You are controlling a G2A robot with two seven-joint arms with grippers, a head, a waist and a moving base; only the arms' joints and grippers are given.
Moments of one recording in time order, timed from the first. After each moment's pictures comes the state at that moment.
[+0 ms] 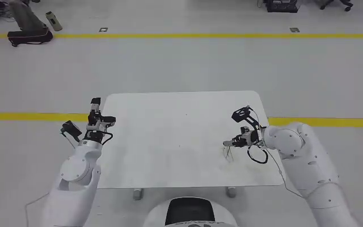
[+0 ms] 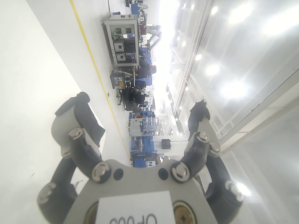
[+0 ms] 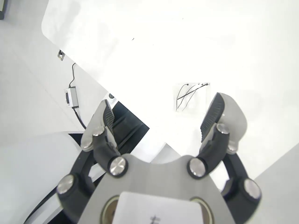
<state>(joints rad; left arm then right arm) 1.73 -1.15 -1.60 -1.80 -0.42 0.00 0.00 -1.34 -1.05 1.31 -1.69 -0.70 -0.26 1.27</state>
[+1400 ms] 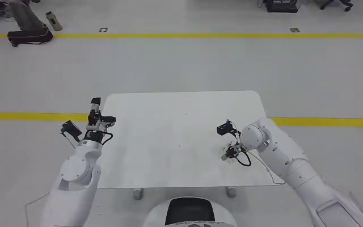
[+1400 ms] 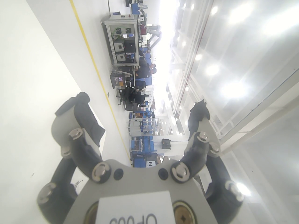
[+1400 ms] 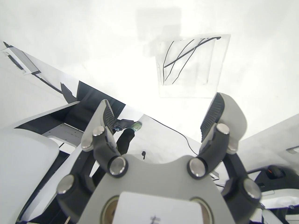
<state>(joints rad) 1.73 -1.15 -1.60 -1.80 -0.42 0.00 0.00 -1.06 -1.06 0.87 -1.35 -0.75 -0.02 1.39</state>
